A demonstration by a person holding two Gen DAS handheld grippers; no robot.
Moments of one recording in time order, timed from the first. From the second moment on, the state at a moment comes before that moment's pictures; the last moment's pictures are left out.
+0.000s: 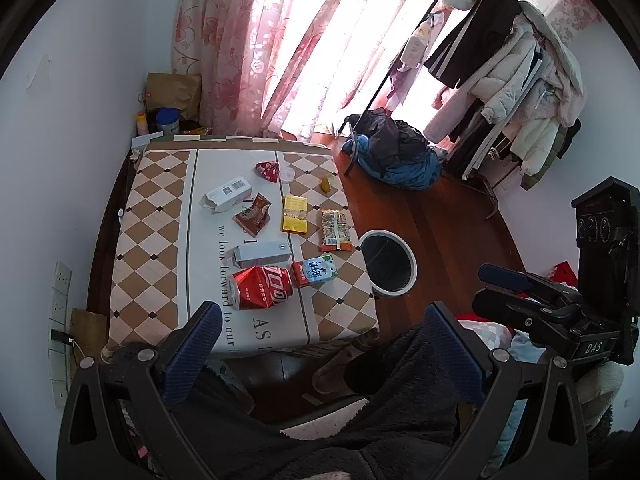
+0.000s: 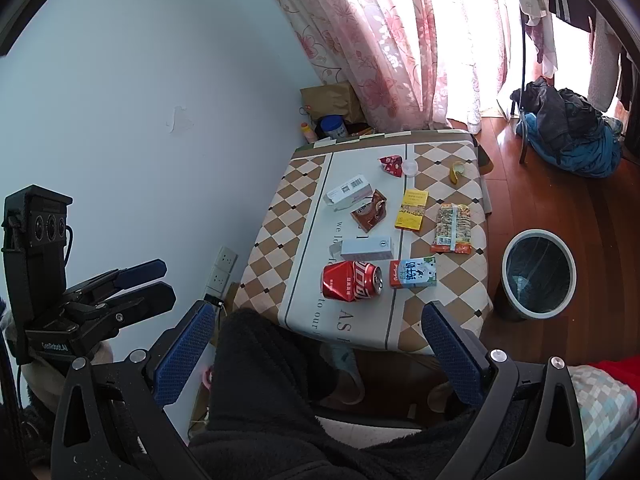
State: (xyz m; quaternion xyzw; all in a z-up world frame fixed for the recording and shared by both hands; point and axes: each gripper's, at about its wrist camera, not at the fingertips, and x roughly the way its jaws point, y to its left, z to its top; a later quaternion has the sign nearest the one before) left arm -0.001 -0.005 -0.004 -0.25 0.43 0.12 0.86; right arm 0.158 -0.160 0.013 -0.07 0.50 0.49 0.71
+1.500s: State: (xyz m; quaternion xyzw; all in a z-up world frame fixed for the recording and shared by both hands) left arm -0.011 -0.007 0.002 -0.27 0.42 0.10 0.86; right arm 0.148 -0.152 0.018 -0.07 0.48 0.51 0.71
